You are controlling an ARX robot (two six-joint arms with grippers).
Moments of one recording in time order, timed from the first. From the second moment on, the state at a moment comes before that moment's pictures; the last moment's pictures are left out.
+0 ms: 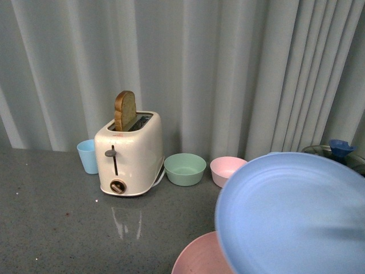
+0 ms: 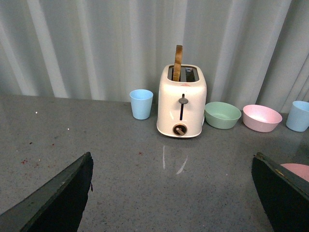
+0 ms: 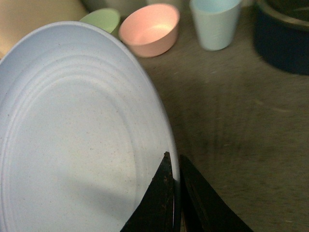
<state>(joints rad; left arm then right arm) 0.00 0.00 0.03 0.00 0.00 0.00 -0.15 1.63 0.57 0.54 -0.44 0.06</state>
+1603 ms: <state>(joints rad) 0.00 0.00 0.03 0.00 0.00 0.00 0.01 1.96 0.59 0.66 -0.41 0.19</state>
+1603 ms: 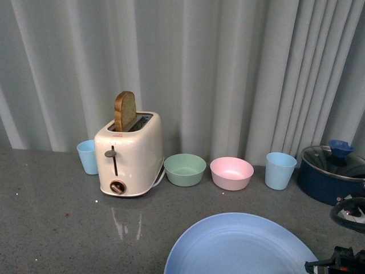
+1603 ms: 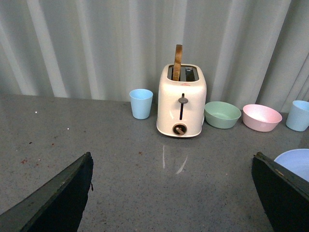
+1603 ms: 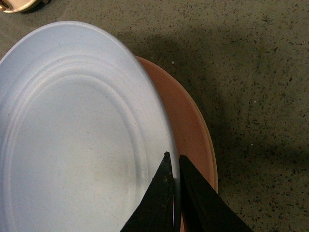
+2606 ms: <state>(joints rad) 0.00 0.00 0.03 0.00 0.00 0.00 -0.22 1.46 0.48 0.45 -0.20 0.17</state>
